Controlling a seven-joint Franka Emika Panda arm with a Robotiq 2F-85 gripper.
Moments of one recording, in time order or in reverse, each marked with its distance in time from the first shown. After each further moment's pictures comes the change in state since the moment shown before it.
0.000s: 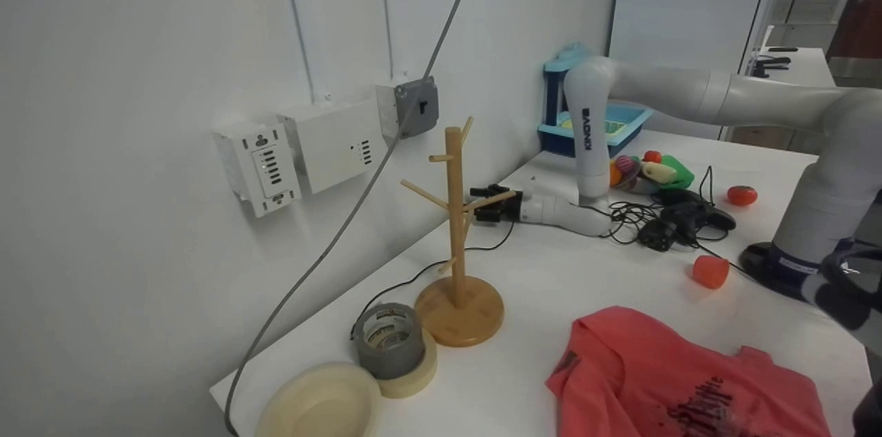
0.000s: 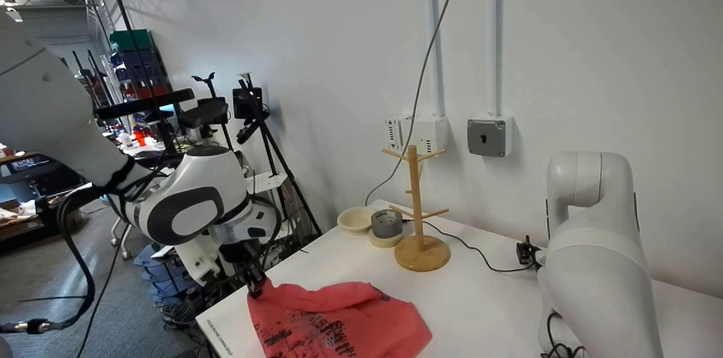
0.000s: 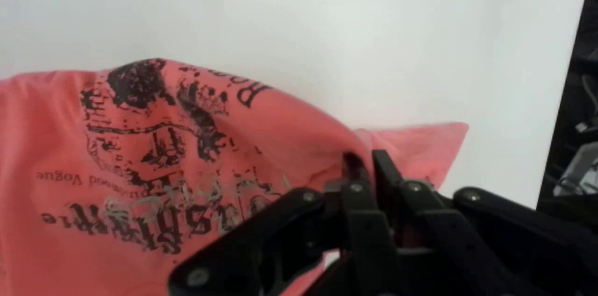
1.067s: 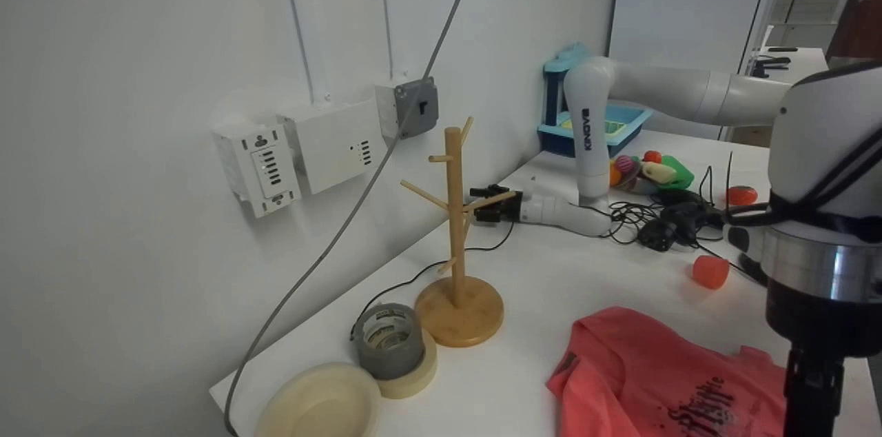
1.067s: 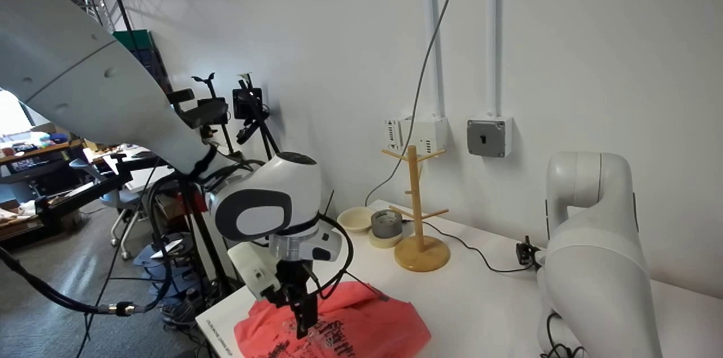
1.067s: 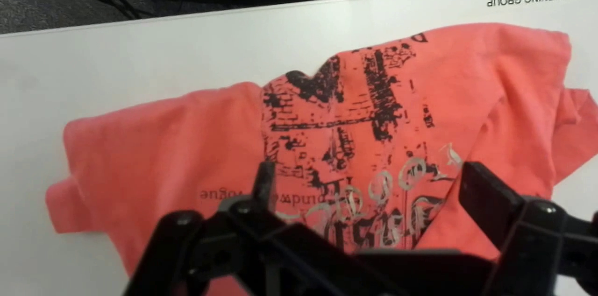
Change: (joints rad) arm -0.751 0.184 0.434 0.214 0.038 -0.328 -0.263
